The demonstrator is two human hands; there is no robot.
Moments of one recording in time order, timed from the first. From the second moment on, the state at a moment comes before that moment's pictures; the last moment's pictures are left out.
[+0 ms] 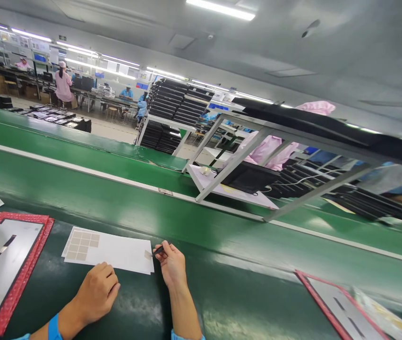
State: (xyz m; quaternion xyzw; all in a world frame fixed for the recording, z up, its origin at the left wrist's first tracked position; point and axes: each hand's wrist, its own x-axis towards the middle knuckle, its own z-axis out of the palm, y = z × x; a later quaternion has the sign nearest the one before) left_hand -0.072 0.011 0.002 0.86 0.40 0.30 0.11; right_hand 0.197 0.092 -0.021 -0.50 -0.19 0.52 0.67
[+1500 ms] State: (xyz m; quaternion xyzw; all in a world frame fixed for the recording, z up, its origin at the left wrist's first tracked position) left_hand -0.075 0.012 0.000 0.84 0.44 0.31 0.12; right_hand 0.199 0.091 -0.021 -0.49 -0.18 0.53 0.67
